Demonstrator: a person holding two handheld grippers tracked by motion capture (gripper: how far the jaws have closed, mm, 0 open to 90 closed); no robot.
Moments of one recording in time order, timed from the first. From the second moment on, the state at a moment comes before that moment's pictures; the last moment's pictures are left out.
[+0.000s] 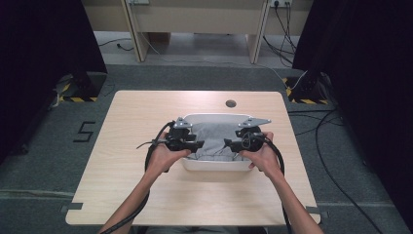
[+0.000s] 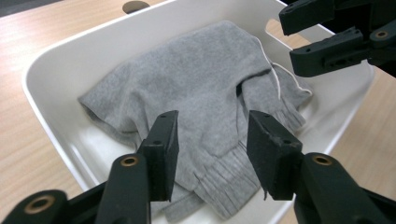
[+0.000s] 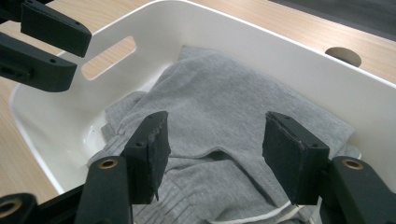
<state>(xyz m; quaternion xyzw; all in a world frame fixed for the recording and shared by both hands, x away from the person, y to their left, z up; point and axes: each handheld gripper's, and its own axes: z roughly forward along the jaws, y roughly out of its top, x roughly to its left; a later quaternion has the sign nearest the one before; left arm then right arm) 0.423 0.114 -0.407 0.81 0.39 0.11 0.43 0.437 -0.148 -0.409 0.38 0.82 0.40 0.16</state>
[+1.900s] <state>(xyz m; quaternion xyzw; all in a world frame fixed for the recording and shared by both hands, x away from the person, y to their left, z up) 0.341 0.157 -0.422 0.79 0.38 0.11 0.47 0.362 -0.165 -0.418 0.37 0.79 0.46 0.14</state>
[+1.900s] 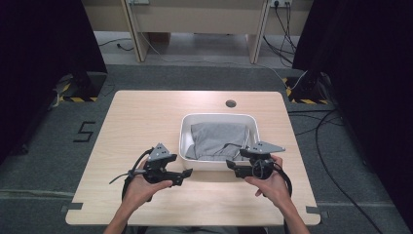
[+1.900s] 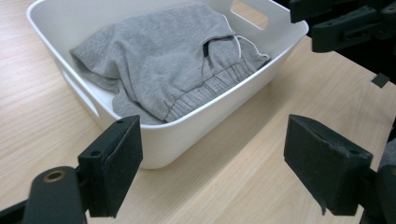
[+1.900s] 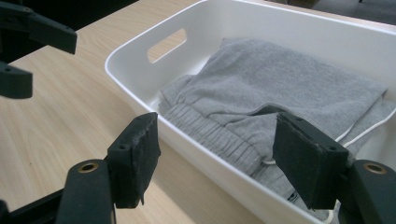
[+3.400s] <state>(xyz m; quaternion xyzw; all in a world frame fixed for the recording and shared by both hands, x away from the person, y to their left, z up) 0.305 0.179 -0.475 0.79 0.38 0.11 0.46 0.304 -0.190 -0.454 0.37 0.79 0.46 0.16</state>
